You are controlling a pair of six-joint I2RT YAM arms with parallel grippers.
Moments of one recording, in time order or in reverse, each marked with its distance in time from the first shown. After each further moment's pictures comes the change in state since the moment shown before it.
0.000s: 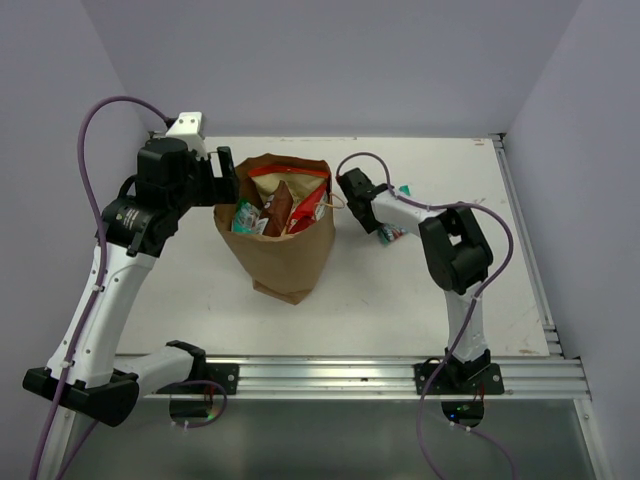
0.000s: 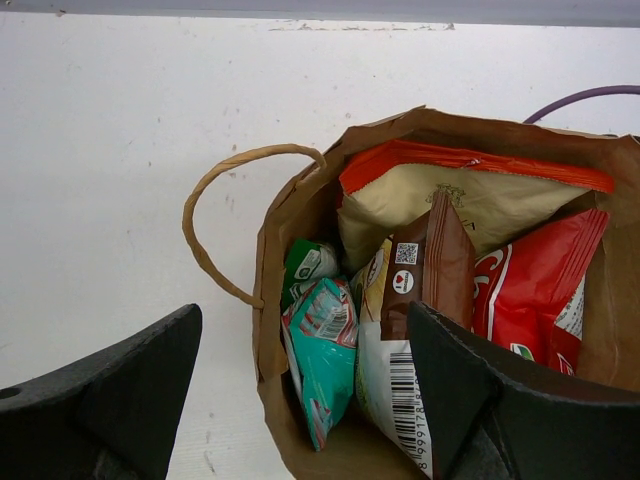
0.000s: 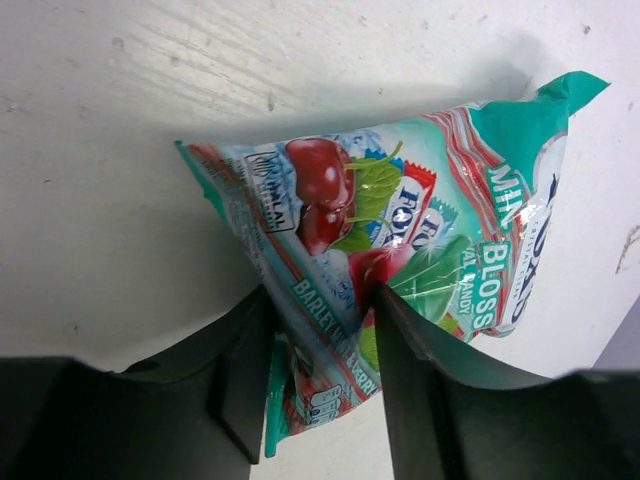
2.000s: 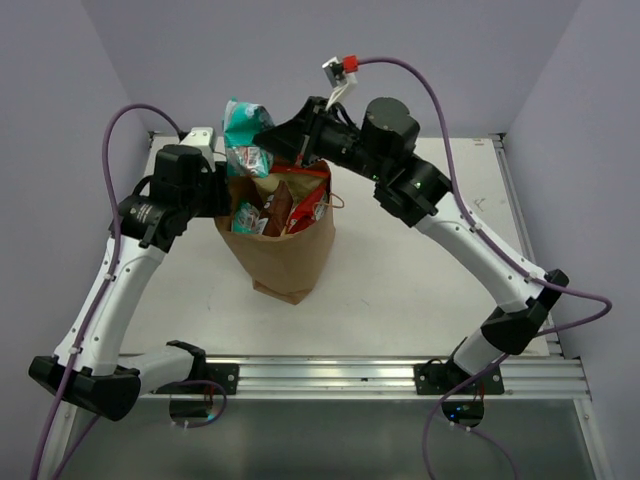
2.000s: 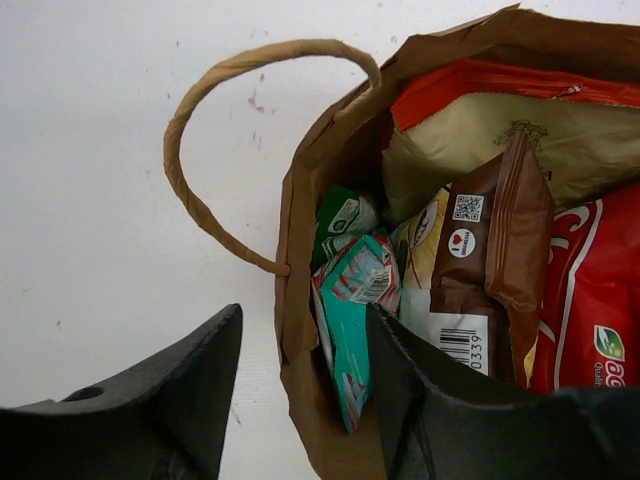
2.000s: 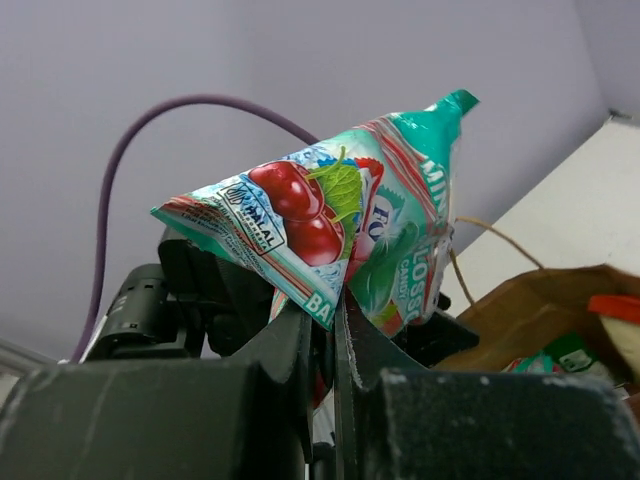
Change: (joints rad) left arm 0.000 0.029 -0.060 -0.068 -0.040 0.015; right arm 0.282 -0.496 0.445 0.346 -0.774 0.820
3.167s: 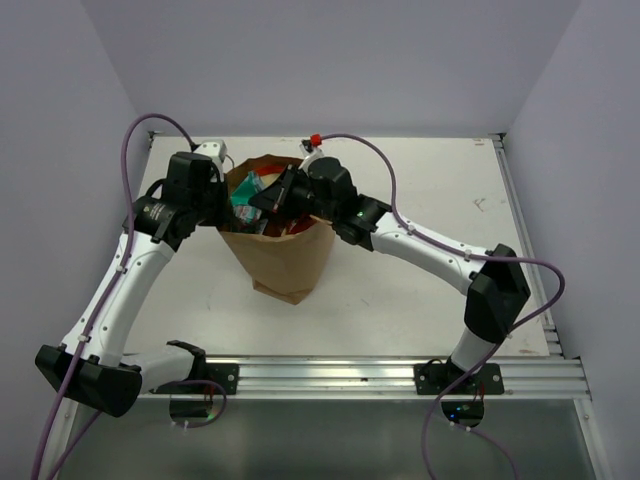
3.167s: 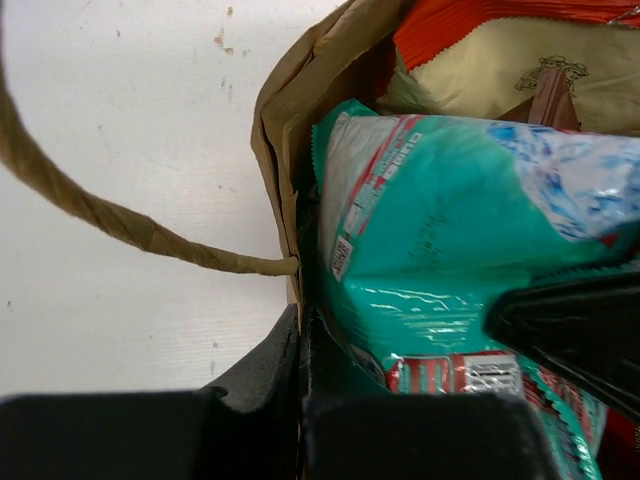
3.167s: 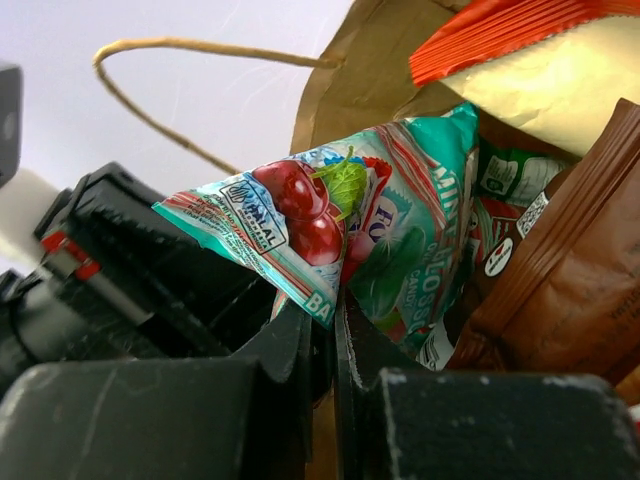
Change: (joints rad) left arm 0.001 0.020 -0.094 0.009 0.055 -0.025; right arm 0.060 0.116 -0.456 0.190 0.139 0.366
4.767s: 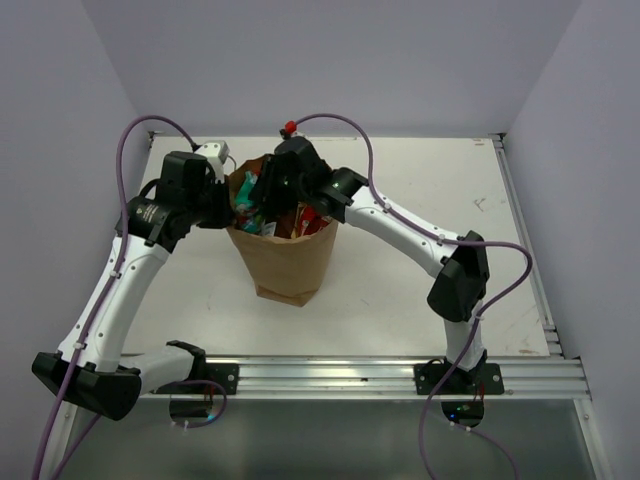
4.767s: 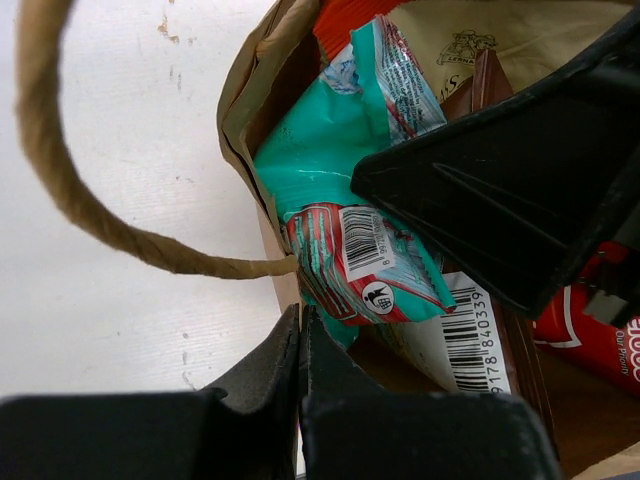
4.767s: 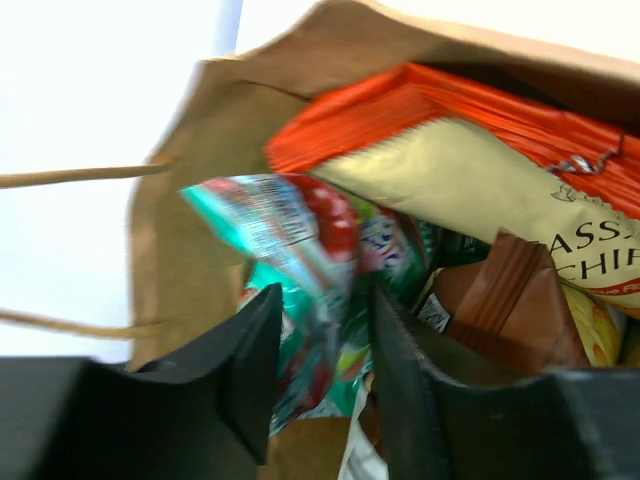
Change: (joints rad) left arm 0.006 -0.016 0.036 -0.050 0.122 0.003; right arm 0.012 0.249 0.446 -0.512 0.175 -0.193
